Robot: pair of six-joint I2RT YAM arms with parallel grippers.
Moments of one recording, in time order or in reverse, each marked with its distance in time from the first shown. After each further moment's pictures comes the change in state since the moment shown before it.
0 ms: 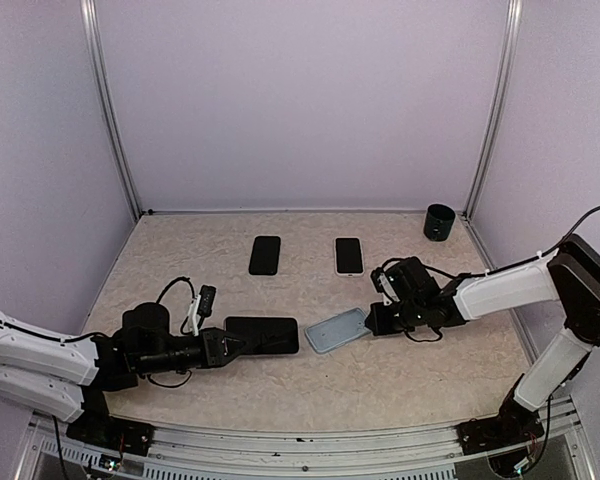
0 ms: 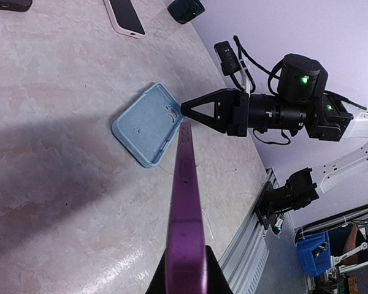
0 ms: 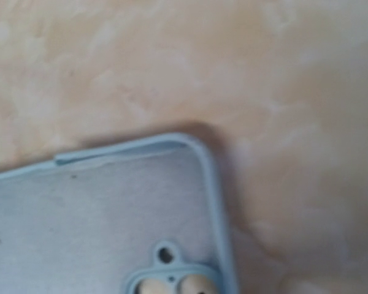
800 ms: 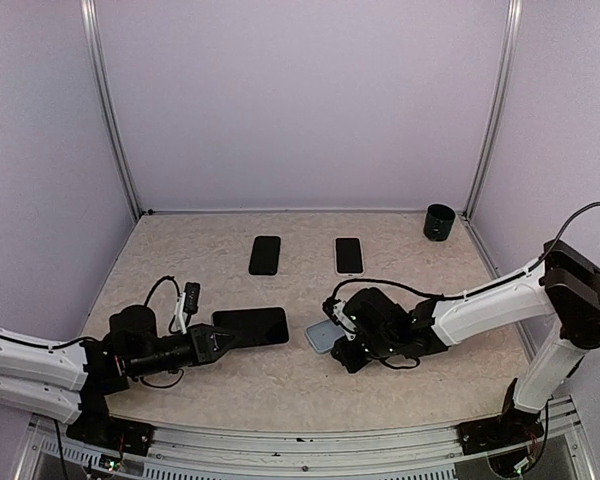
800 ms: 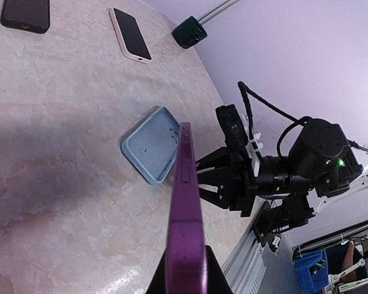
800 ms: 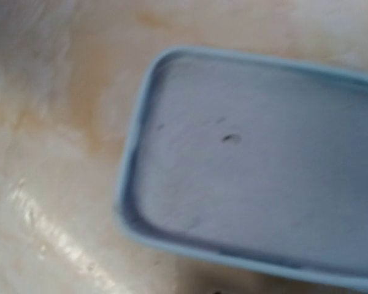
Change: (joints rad) left arm 0.008 -0.111 -0.046 -0.013 -0.074 -0.020; right arm 0.325 0.046 0.063 -0.036 0.120 -0.148
